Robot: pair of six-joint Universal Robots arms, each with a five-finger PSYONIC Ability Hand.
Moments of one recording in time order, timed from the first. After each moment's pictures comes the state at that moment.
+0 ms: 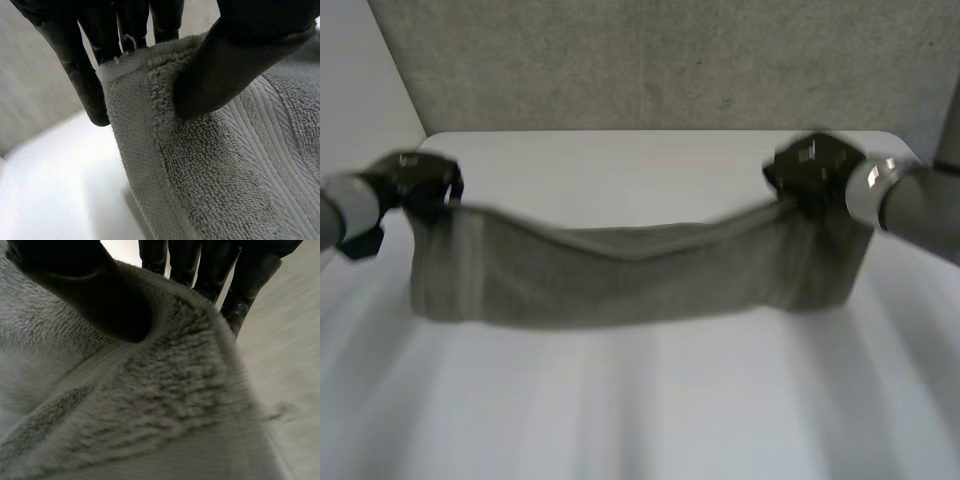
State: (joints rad) left arm 4.70 -2.10 -1.11 2.85 -1.14 3.49; right arm 1.85 -1.00 0.93 0.41 1.26 2.39; left_hand 1.27 1.32 1.33 1.35 1.14; right_hand 1.32 1.30 1.33 1.34 1.17
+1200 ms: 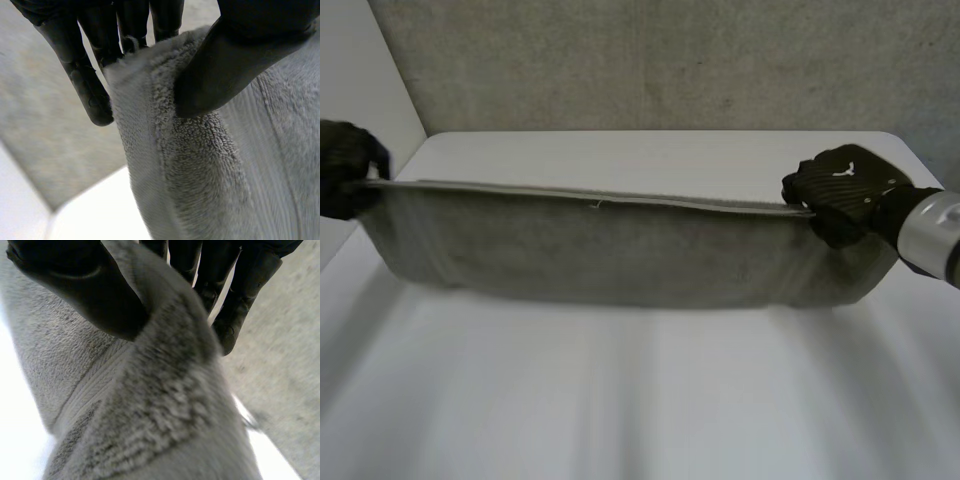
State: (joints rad) left arm 5.01 -1.62 -1.71 3.22 -0.75 3.37; right arm 1.72 -1.32 1.43 0.22 1.06 2.50; left_hand 1.27 1.34 1.34 1.35 1.14; right_hand 1.33 1.31 1.34 1.34 1.17
